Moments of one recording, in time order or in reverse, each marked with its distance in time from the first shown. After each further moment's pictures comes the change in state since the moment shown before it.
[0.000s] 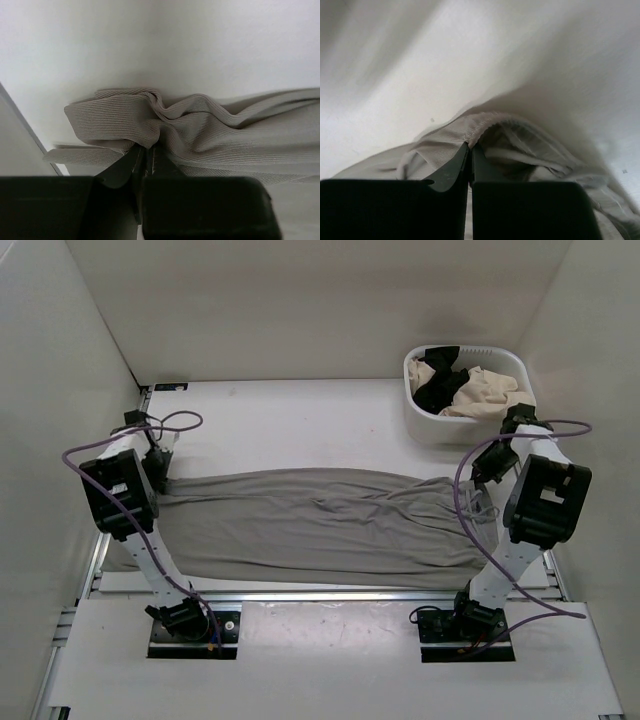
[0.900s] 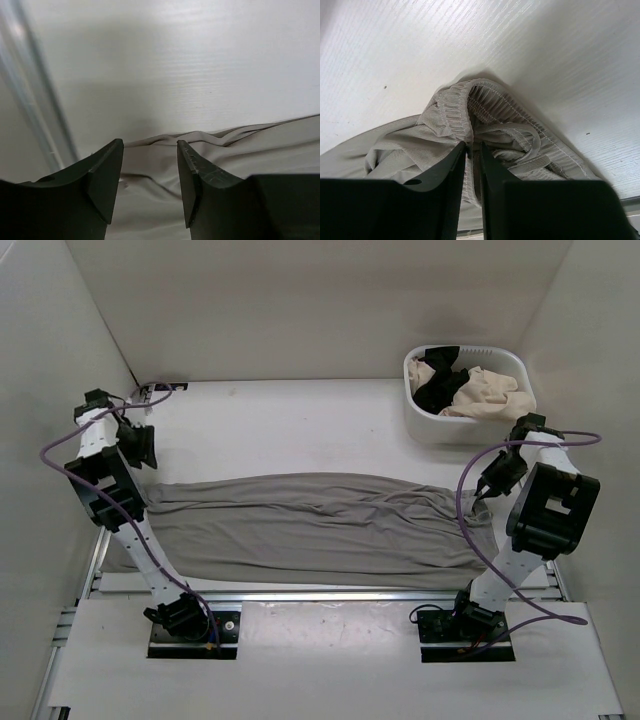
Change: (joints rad) left arm 0.152 0.146 0.447 -0.266 0.293 0.000; right arm -0.059 -0.096 -0.091 -0.105 -0.001 -0.078
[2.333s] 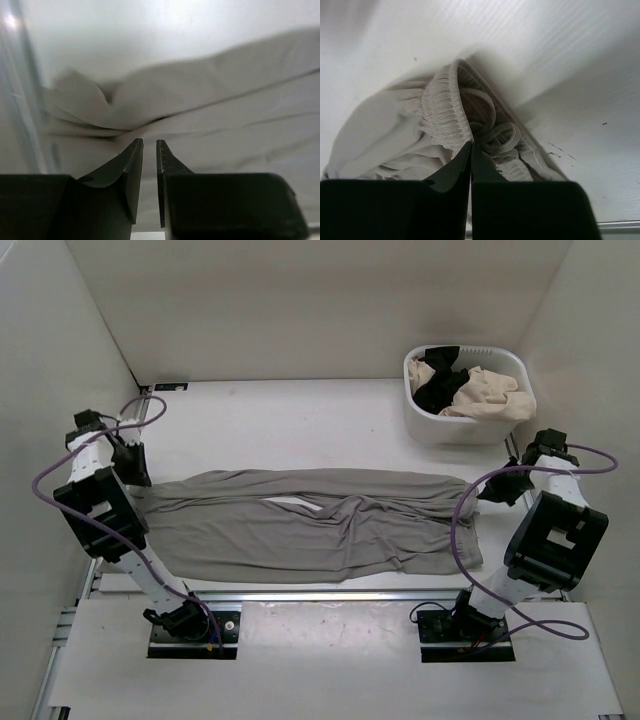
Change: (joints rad) left arm 0.040 -0.320 -0.383 0.120 0.022 -0.045; right arm -0.093 -0.230 -0.207 0.156 -0.185 -0.007
